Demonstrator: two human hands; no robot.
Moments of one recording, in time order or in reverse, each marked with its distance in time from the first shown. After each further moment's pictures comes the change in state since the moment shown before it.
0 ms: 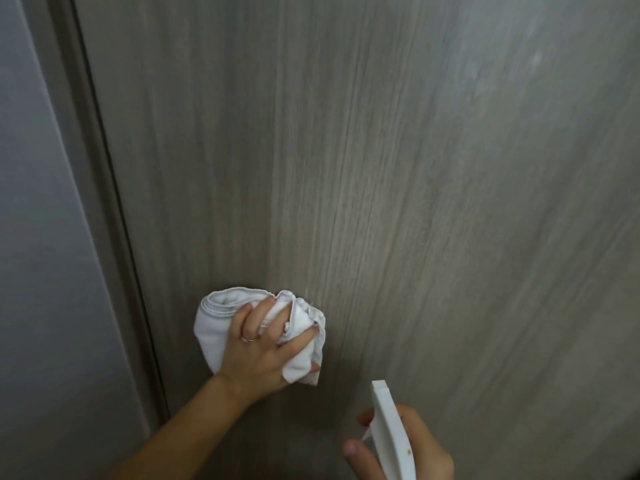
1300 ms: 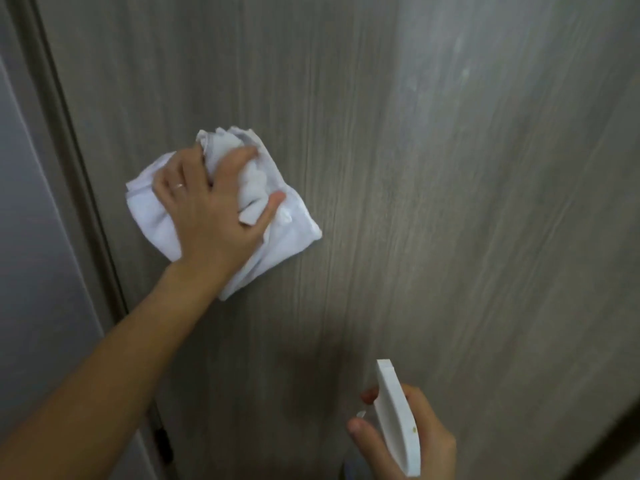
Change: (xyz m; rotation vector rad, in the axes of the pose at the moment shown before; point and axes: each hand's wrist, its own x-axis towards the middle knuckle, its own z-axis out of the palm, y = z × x) left_hand 0.171 -0.077 -0.047 -0.102 0.021 -0.502; right_hand 0.002 -0.010 -0.033 0.068 0.028 0.000
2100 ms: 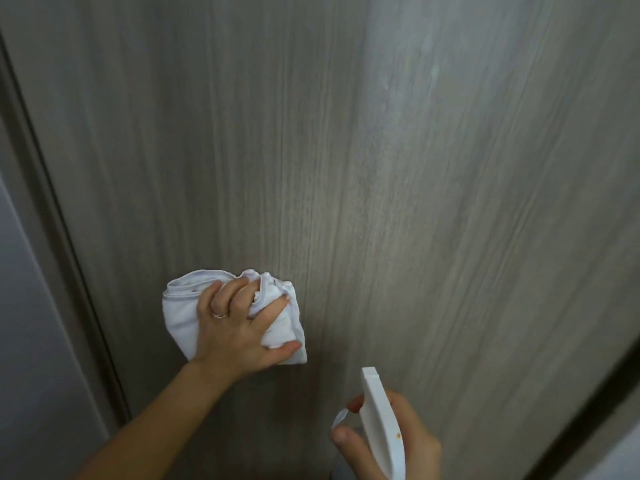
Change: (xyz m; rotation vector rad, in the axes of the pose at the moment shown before) left_hand -0.145 0.014 0.037 0.029 0.015 0.396; right_hand -0.010 0.007 -0.004 -0.049 0.009 0.098
